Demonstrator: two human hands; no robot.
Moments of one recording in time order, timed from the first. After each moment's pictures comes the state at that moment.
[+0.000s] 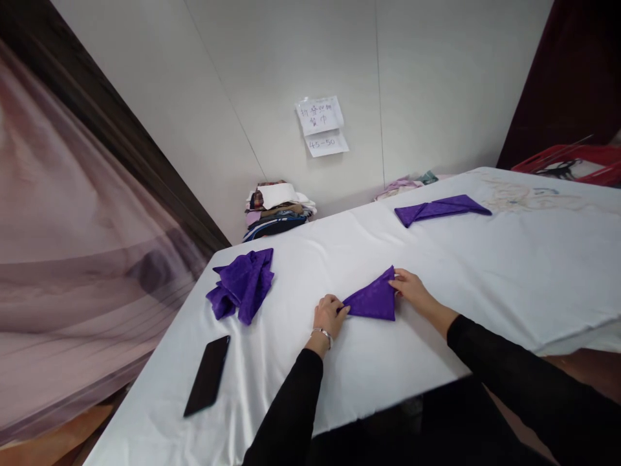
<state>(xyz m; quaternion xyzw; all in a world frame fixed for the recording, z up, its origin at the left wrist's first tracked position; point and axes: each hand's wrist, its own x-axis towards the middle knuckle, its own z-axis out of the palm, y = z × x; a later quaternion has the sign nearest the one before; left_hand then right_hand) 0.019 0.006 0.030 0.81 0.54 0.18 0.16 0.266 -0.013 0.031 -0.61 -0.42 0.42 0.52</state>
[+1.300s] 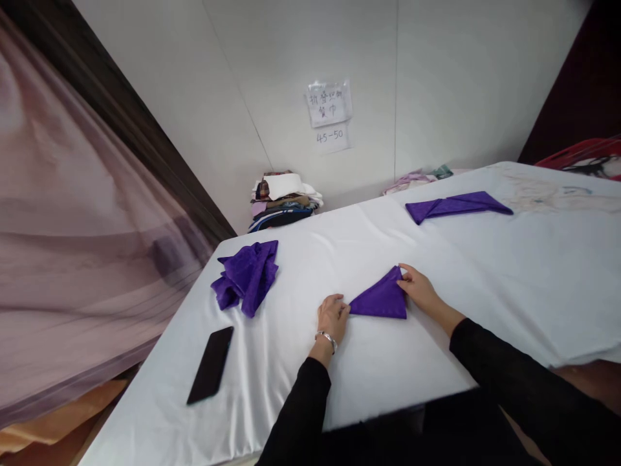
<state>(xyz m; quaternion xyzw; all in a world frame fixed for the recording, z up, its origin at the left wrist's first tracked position) 0.017 -0.005 0.017 0.77 0.55 0.25 0.20 0.287 0.008 -0.009 -0.67 -0.53 0.27 0.44</state>
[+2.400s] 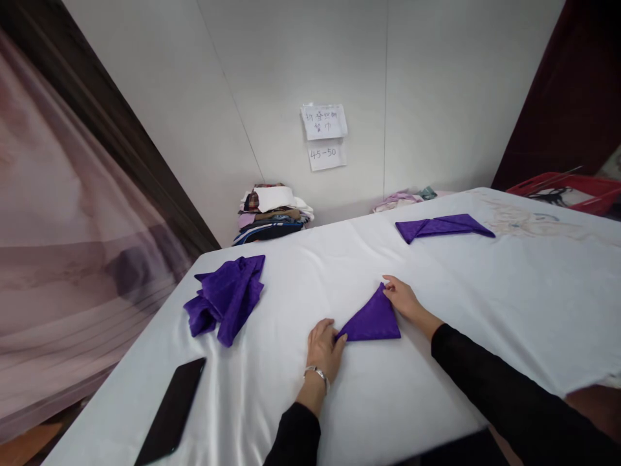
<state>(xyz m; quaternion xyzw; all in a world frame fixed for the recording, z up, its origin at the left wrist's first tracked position) 0.016 -0.004 0.005 0.78 0.54 0.28 0.17 0.281 0.046 0.006 -0.69 -0.56 0.25 0.40</state>
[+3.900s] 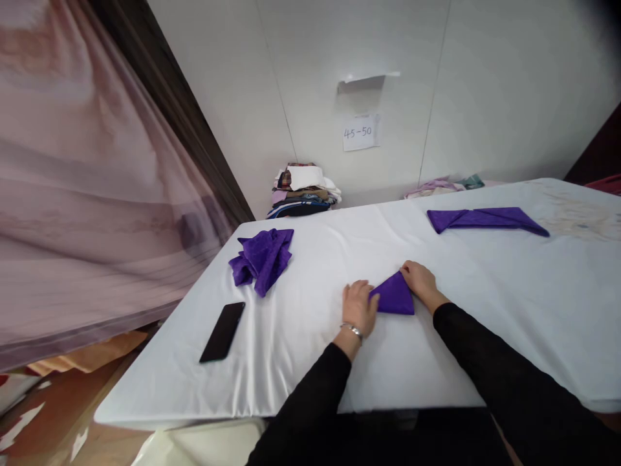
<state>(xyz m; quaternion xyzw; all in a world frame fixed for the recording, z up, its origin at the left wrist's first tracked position) 0.071 -0.017 0.044 0.78 0.54 0.29 0.12 0.280 0.058 0.018 -0.76 -0.62 0.08 0.17</state>
